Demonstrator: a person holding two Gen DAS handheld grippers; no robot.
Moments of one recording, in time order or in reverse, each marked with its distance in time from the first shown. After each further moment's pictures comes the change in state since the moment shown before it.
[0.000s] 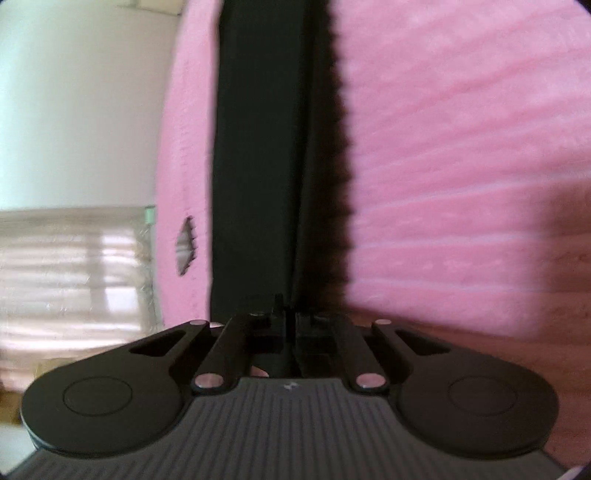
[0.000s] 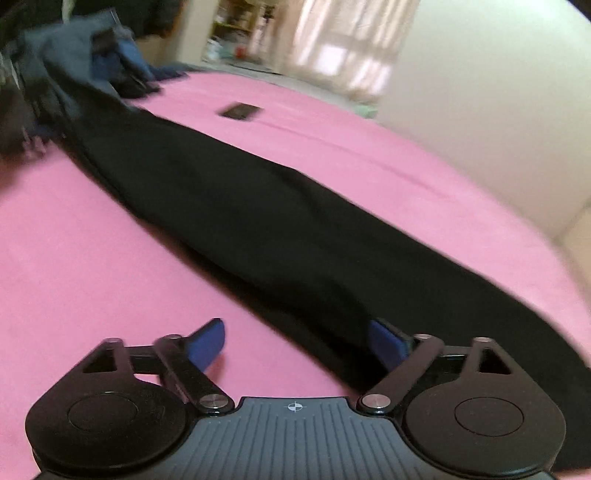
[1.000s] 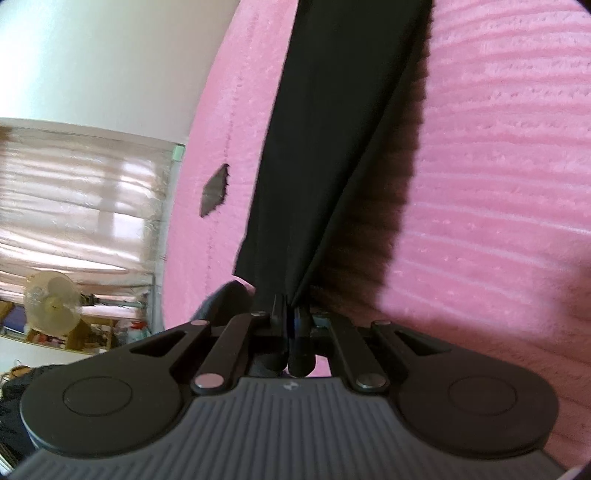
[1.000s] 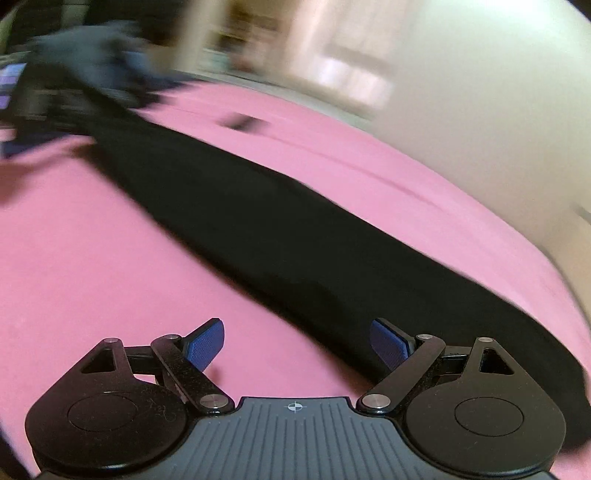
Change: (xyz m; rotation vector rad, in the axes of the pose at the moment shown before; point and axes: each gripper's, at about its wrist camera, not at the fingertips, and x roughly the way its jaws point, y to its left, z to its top) left arm -0.026 0.017 0.000 -0.195 0.111 0.034; right arm -0.039 0.044 0.023 -0.030 -0.084 0.124
